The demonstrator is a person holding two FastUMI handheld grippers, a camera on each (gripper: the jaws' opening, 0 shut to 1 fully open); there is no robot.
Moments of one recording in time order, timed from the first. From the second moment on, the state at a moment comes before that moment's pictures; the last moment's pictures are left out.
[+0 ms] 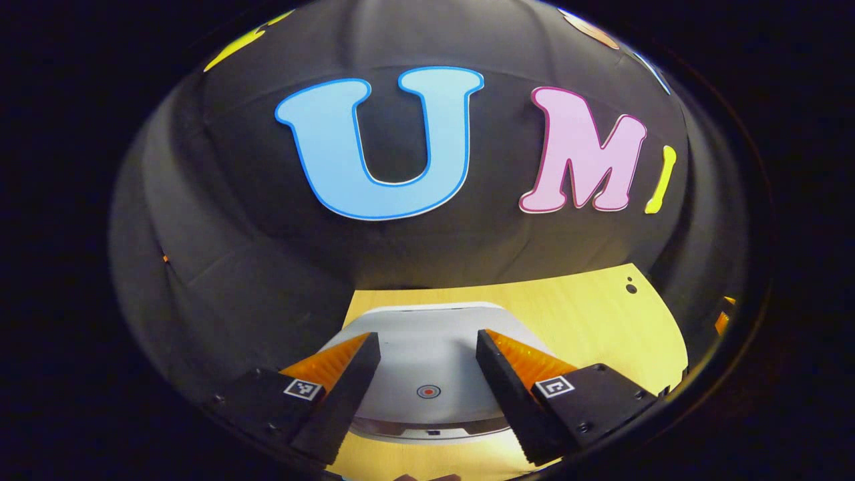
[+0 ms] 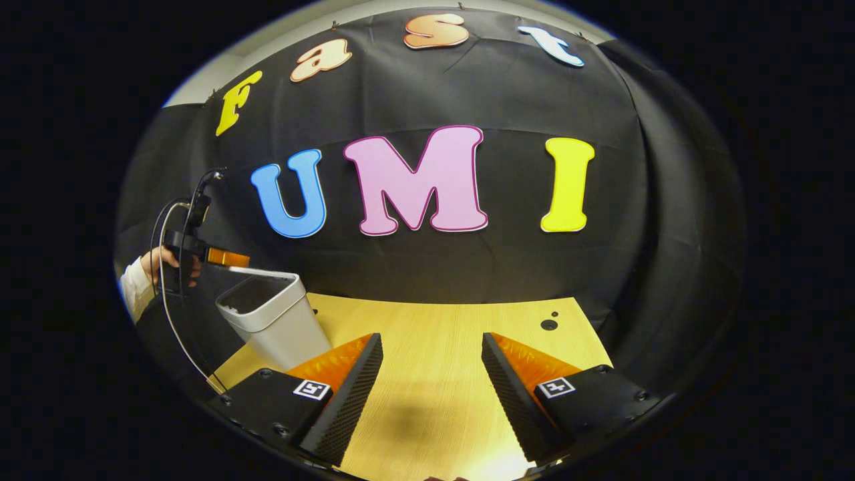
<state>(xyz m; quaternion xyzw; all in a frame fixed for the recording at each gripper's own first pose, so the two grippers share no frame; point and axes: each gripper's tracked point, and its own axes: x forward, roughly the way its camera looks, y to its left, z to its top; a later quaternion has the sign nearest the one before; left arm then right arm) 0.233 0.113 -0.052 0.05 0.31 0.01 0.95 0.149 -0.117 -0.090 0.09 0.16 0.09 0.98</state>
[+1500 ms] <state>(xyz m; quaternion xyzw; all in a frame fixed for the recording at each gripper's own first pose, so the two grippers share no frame) 0.171 0.073 0.017 0.00 0.06 -0.01 1.00 0.090 -0.106 -0.030 0.04 0.08 0.06 0.99</state>
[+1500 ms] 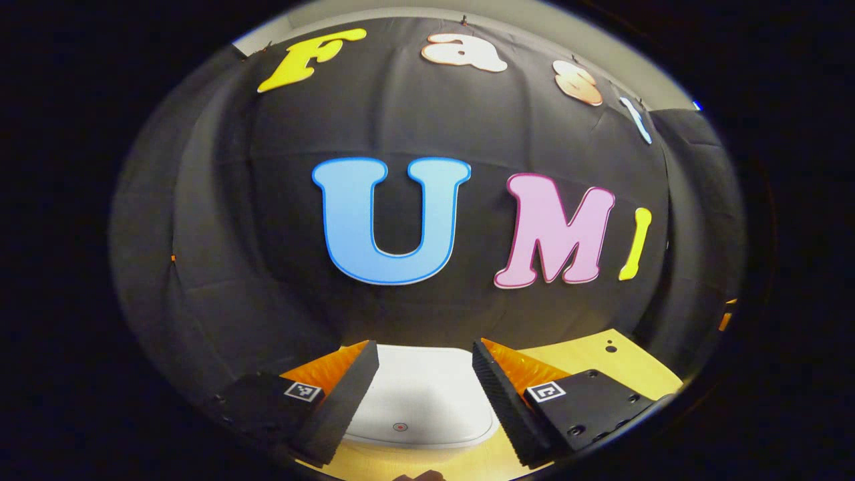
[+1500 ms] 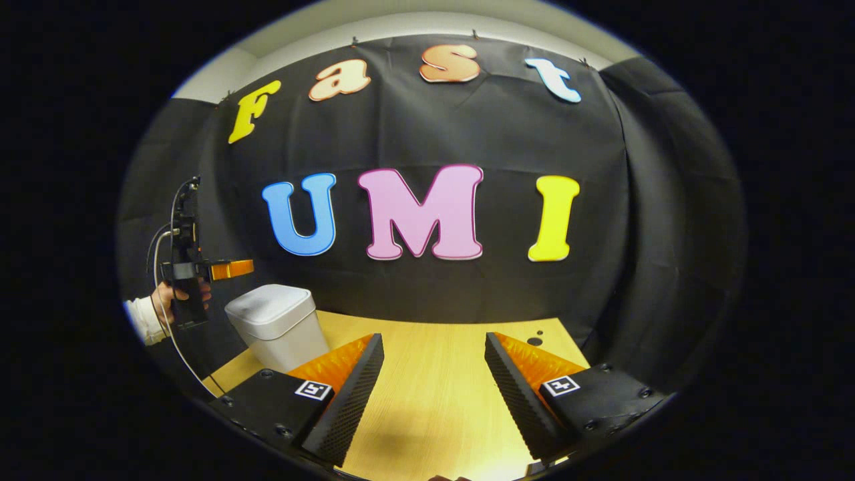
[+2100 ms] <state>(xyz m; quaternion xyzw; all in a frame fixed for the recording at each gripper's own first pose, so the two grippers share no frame) -0.044 -0.077 0.028 0.00 0.02 0.02 1.00 0.055 -0.078 -0.015 0.02 0.04 0.16 0.99</state>
